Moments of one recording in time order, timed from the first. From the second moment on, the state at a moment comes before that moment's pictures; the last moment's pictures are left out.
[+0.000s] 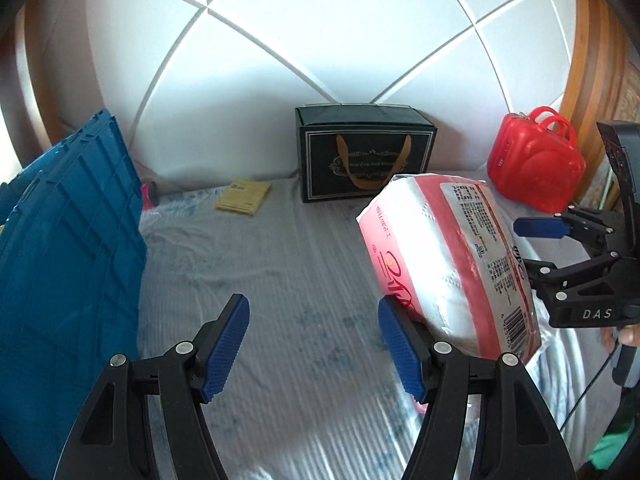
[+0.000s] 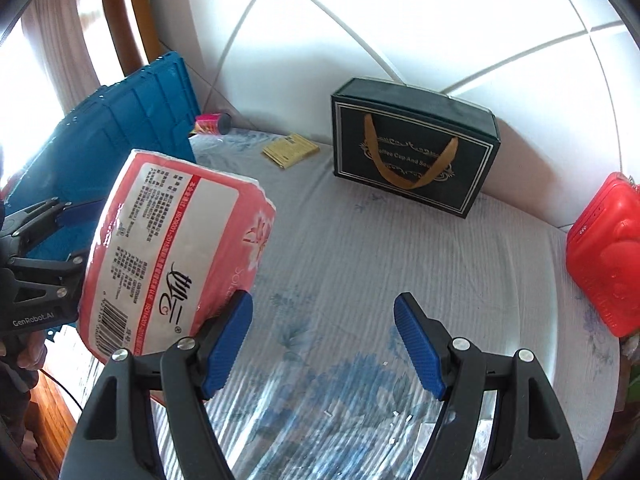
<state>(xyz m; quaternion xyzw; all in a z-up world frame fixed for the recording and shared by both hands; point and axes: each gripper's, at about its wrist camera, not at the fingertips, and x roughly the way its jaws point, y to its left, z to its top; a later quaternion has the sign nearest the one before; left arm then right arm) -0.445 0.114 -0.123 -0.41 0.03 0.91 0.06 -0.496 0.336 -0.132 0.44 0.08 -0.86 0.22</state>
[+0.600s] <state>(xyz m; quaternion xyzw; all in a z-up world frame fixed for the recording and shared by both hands) -0.364 0.003 -0.052 -0.37 0.02 0.93 0.00 -0.432 0.236 -0.070 0.41 0.11 -0.87 0.27</state>
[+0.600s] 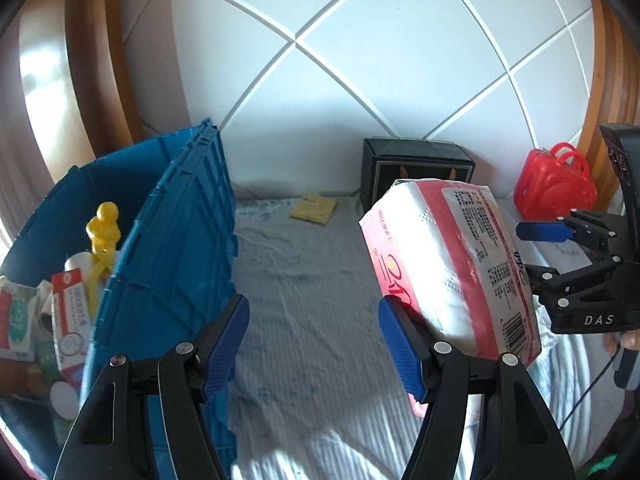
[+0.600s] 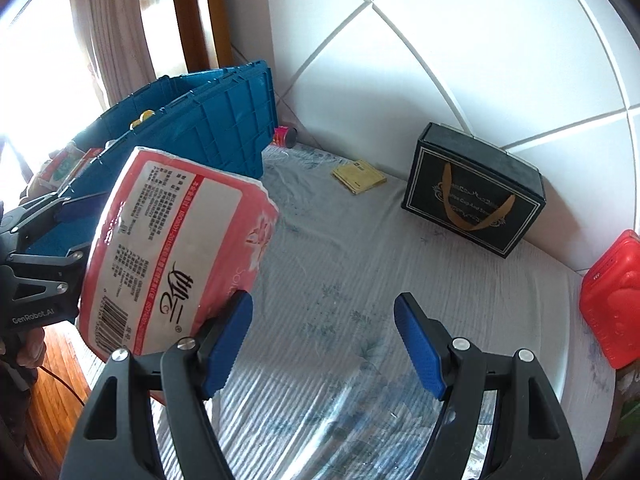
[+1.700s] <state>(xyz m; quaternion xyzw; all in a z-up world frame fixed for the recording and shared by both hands) -0.324 -0.314 0.048 -0.31 -0.03 0.93 -0.17 -0.402 -0.110 0.023 0.34 0.12 -0.86 0.35</state>
